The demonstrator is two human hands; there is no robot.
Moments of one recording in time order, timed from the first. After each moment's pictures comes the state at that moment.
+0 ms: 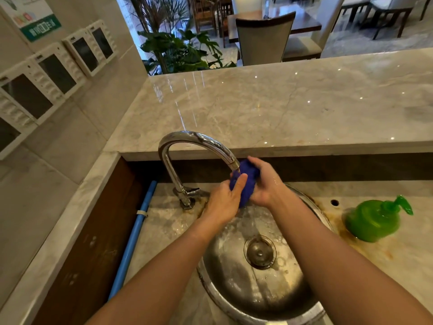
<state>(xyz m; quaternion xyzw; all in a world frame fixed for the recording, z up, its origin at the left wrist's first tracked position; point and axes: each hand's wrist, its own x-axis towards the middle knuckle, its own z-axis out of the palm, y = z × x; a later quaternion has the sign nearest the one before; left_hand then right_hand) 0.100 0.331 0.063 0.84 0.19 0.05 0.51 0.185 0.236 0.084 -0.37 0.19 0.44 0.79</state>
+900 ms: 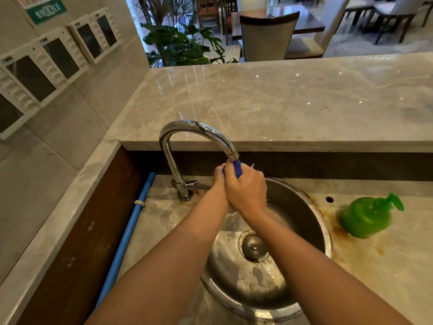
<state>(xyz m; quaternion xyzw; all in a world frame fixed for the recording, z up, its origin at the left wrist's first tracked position) 0.108 0.313 0.091 0.45 0.39 -0.03 0.80 0.121 0.253 0.079 -0.87 -0.16 -0.05 0.47</state>
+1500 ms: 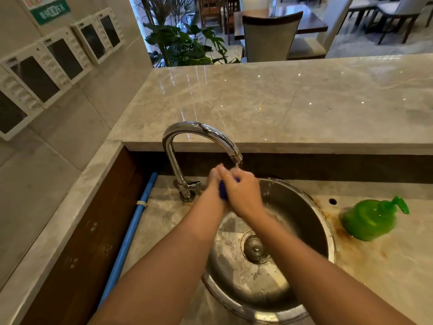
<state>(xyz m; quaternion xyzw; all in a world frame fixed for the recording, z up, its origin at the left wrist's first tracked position) 0.107 0.327 0.093 0.34 0.41 0.01 0.85 0.116 0.257 0.077 -0.78 -0.15 0.08 0.60</state>
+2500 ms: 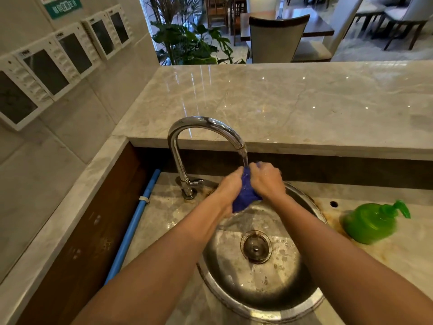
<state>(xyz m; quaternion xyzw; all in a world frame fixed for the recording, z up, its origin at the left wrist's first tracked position) 0.108 0.319 0.087 0.48 0.38 -0.09 0.79 0.177 0.233 0.066 -0.90 -0.09 0.13 0.40</state>
